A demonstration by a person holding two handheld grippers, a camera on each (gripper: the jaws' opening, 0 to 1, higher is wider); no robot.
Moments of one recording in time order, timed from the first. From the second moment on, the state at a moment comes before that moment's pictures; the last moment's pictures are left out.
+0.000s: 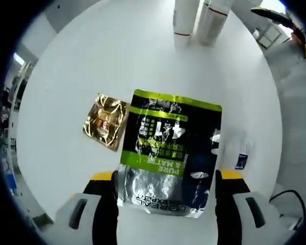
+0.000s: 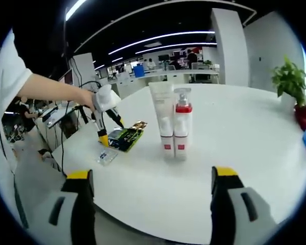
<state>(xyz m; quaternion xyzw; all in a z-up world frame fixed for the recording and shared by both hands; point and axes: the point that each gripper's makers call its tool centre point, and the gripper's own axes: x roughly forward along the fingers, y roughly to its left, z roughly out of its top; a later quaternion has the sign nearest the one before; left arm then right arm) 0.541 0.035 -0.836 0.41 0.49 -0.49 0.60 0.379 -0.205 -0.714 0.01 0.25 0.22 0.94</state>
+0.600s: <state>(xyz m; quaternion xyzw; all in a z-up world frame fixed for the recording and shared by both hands) 0.538 0.036 -0.833 0.41 0.49 -0.48 0.60 0.379 -0.204 -0.715 0.01 0.25 0.22 0.94</state>
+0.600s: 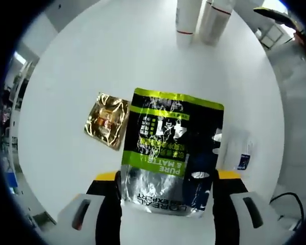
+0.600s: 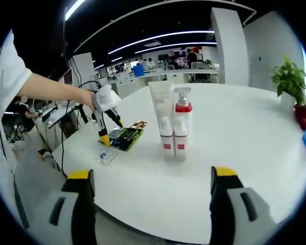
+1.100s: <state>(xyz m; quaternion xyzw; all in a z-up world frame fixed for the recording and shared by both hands) 0.546 0.030 -0.829 0.36 0.48 -0.48 0.64 0.379 -0.204 -0.715 0.01 0.25 0.22 0.94</state>
